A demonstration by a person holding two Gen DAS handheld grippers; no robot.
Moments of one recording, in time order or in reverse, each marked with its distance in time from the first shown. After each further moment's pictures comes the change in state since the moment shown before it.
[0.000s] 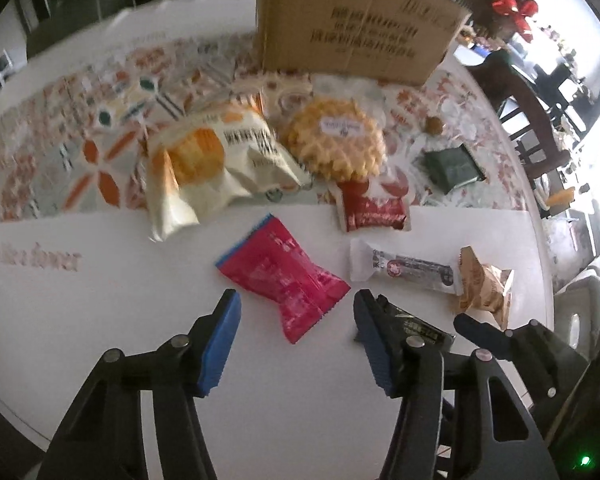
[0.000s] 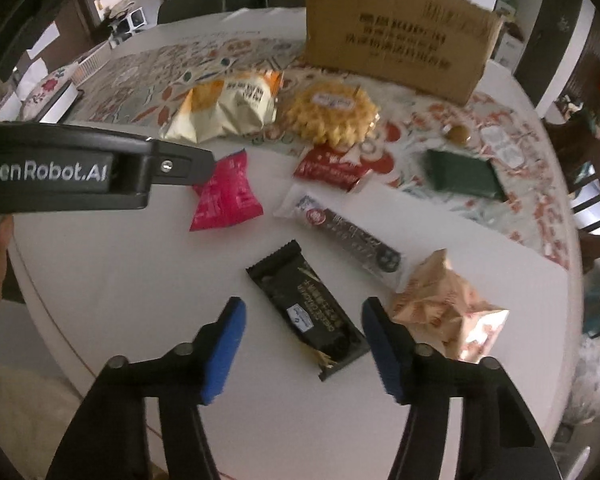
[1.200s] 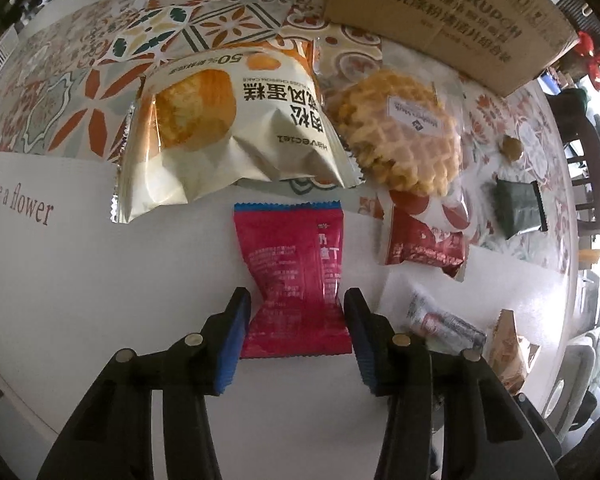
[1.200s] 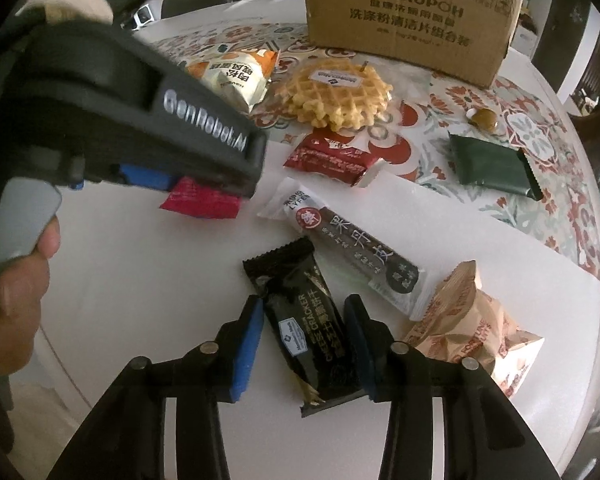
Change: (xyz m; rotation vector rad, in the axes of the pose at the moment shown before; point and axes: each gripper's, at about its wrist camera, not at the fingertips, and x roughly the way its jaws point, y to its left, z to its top) left arm 0.056 -0.001 0.030 -0.236 0.115 0.075; right arm 0.025 -0.012 0.008 -0.003 0.031 0.042
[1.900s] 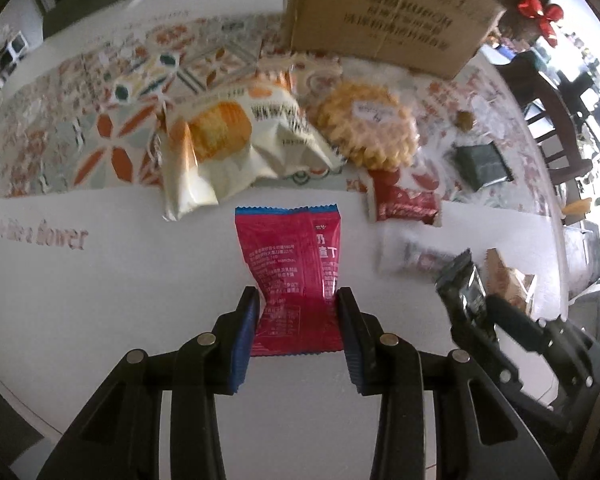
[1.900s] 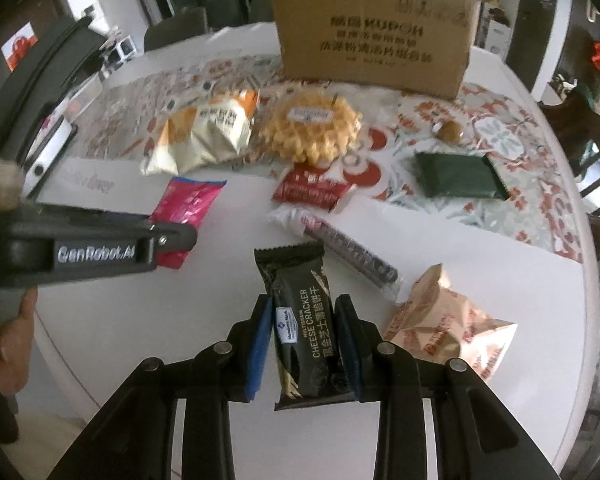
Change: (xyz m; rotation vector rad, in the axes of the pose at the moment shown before) left arm -0.057 0.030 -0.044 0.193 -0.115 -0.023; right arm -0.040 -0.003 0.009 0.113 -0.095 -0.014
